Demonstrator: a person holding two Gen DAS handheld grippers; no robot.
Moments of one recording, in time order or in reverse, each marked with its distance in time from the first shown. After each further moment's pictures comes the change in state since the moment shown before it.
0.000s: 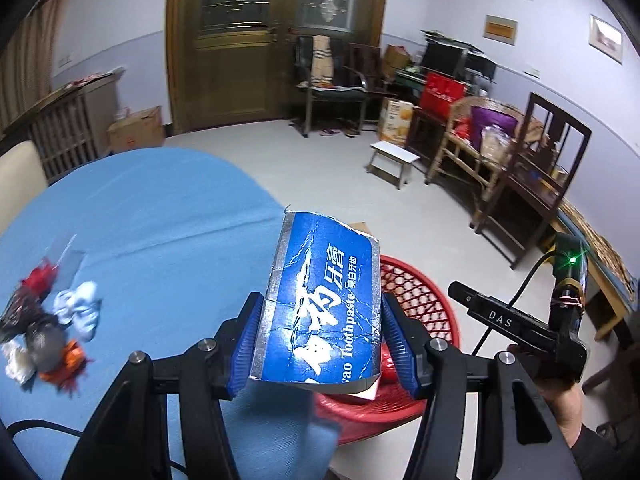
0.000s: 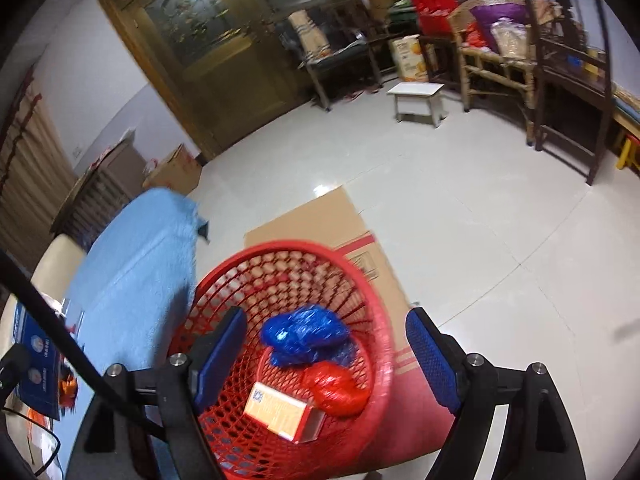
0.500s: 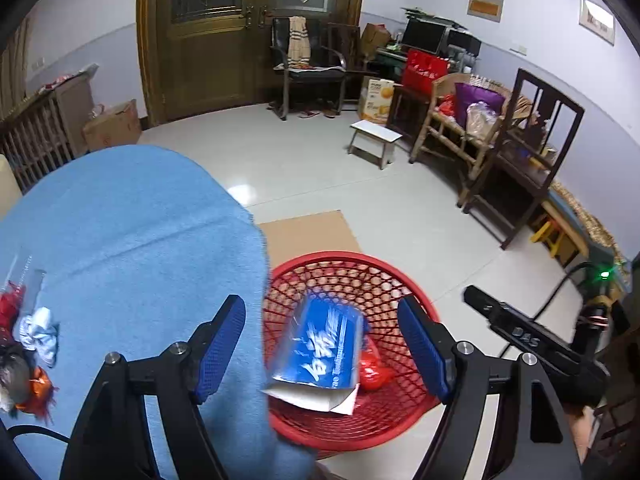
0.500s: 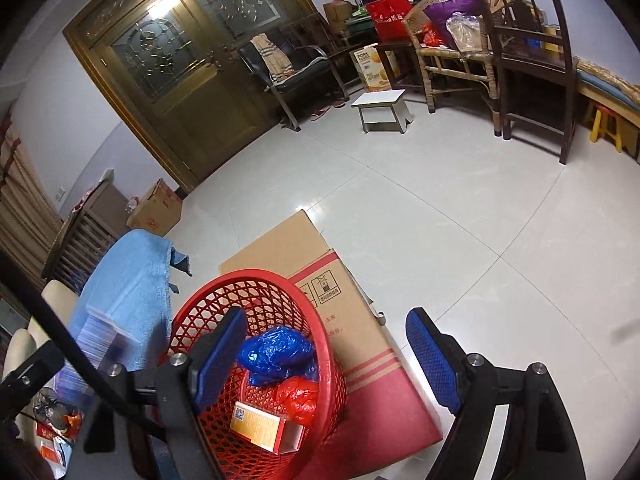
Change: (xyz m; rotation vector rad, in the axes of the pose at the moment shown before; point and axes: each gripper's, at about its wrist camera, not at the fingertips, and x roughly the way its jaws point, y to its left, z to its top) left arm 0.042 -0.027 0.019 0.044 0.072 -0.033; right arm -0.014 -0.038 0.007 0.109 -0.044 -0.030
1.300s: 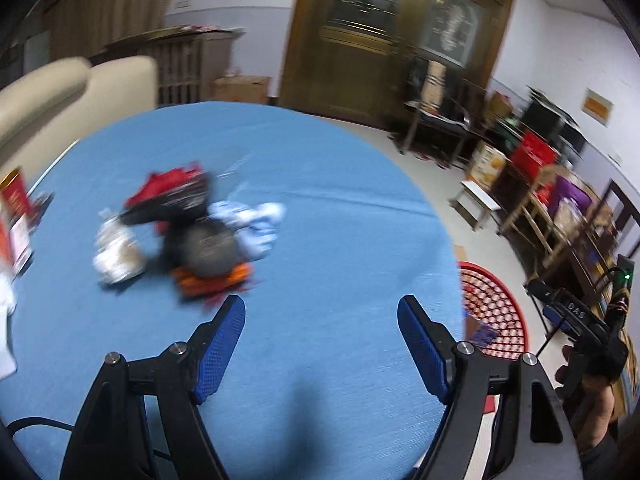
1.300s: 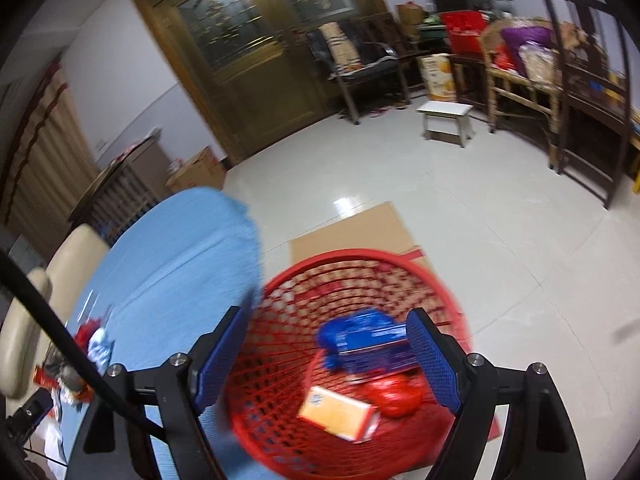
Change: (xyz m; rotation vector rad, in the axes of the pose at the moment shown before) left arm -0.117 0.176 -0.113 -0.417 -0.105 0.241; right arm -0.002 0.116 -0.031 -0.212 0.024 0.118
